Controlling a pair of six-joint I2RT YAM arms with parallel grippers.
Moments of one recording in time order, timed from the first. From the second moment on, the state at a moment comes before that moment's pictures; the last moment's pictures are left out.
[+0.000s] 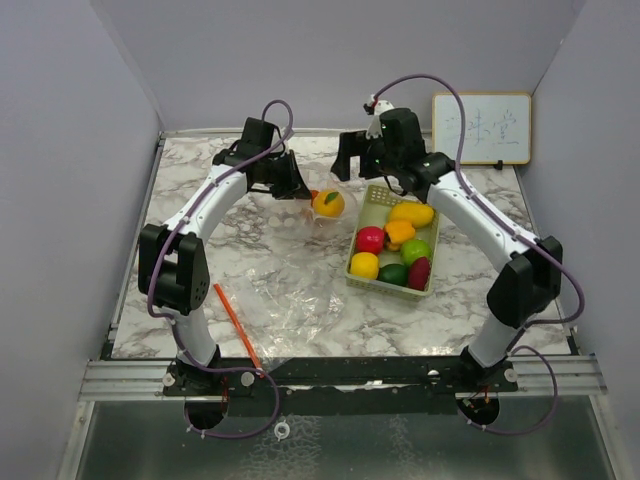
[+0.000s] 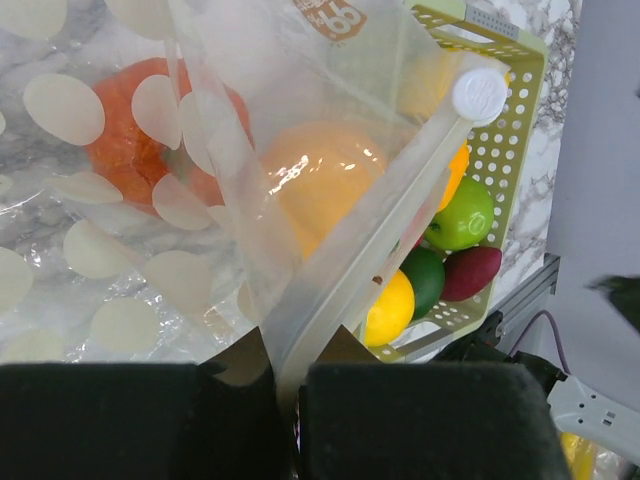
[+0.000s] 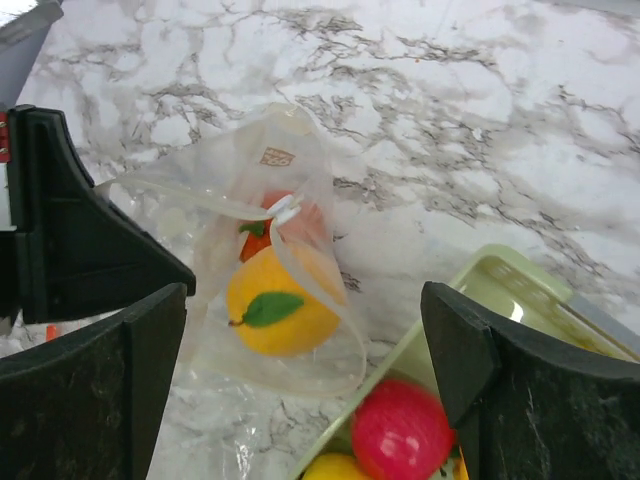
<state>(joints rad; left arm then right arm) -0.31 1.81 1.59 -0.65 0.51 -0.53 0.54 1.77 1.65 -0.38 -0.09 0.24</state>
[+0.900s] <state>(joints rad) -0.18 1.80 1.39 -0.10 0.91 -0.97 0.38 1.72 1.36 -0.77 0.18 0.50</state>
